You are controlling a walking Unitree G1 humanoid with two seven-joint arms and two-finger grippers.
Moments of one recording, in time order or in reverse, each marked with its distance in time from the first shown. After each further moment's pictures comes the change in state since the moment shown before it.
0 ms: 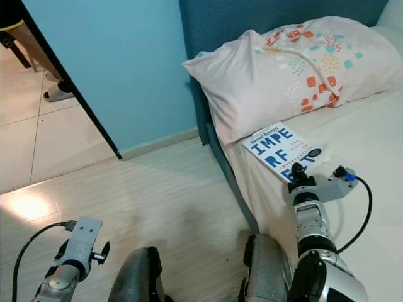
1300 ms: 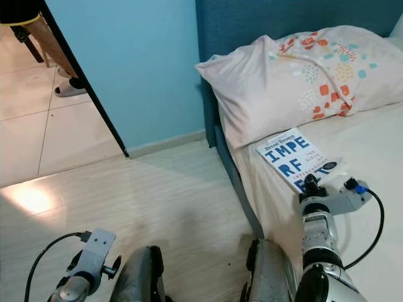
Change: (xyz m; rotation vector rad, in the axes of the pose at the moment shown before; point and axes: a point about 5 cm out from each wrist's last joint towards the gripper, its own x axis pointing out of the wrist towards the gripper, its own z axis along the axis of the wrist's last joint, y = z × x) left arm -0.010 -0.029 -0.015 0.037 0.049 -0.104; right arm -0.022 -0.038 0.017 -0.064 -0.117 -0.153
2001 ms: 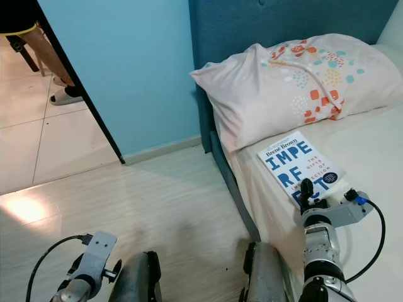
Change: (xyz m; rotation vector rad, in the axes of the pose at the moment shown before) left arm -0.001 -0.004 -0.006 -0.002 0.035 -0.004; right arm -0.009 -0.014 -0.005 -0.024 0.025 -0.055
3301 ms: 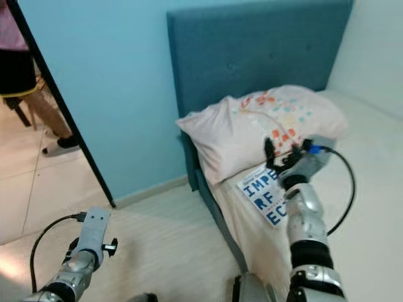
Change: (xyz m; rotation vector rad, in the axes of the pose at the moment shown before) left arm 0.025 0.017 0.035 -0.157 0.112 0.161; right arm -0.002 0.106 -0.019 -0.536 0.056 0.517
